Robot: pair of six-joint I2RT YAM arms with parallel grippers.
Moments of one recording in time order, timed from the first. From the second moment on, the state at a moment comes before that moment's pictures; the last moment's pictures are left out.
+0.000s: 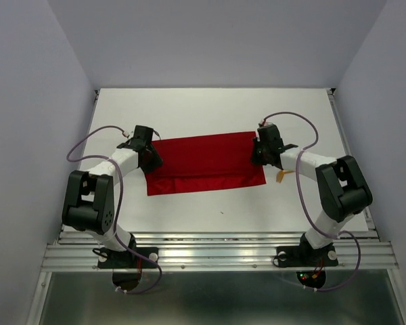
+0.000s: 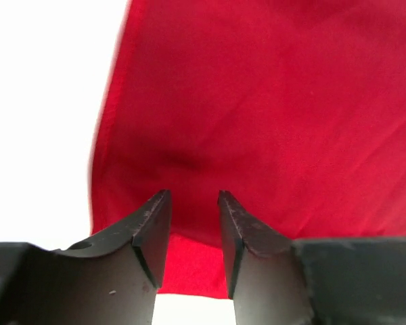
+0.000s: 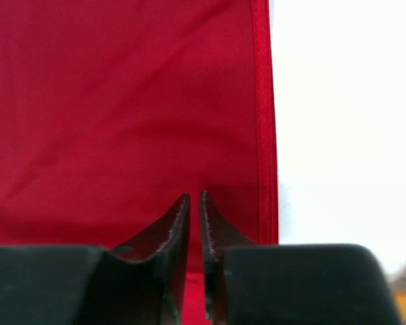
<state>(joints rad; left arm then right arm) -0.21 1.58 0.90 -0.39 -0.08 -0.72 0.37 1.72 0.95 -0.10 0.08 0.42</state>
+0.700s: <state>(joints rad) -0.14 1.41 0.78 -0.48 -0.12 -0.75 0.37 1.53 0.92 -0.12 -0.03 0.43</state>
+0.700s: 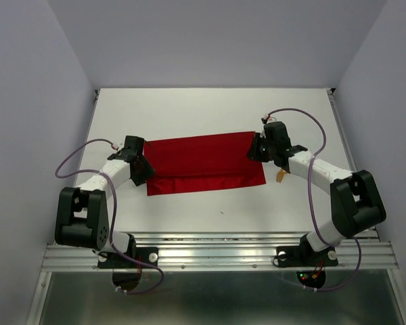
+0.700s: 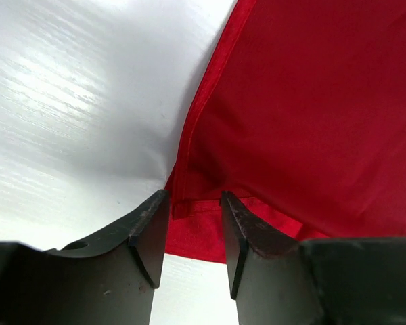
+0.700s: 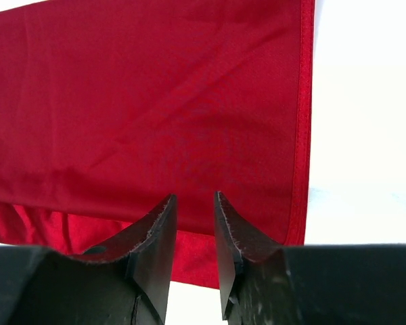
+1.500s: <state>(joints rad) -0.14 1.44 0.74 -0.44 -0.10 -0.76 0.37 1.52 0.88 -0.13 -0.03 0.43</state>
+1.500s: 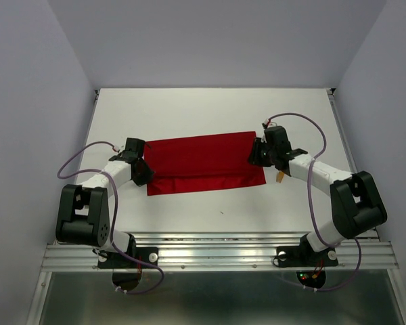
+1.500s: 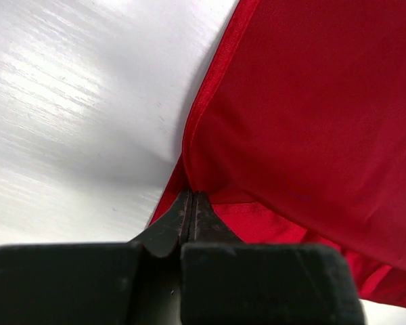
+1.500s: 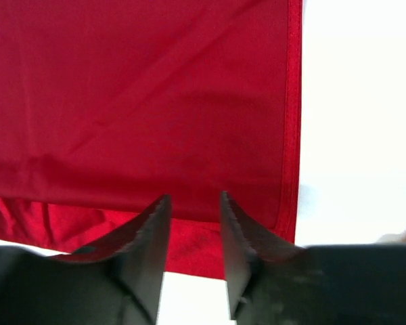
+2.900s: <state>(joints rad) -0.14 1.34 0.78 -0.45 -0.05 -0.75 0.30 1.53 0.73 -0.08 0.00 0.45</state>
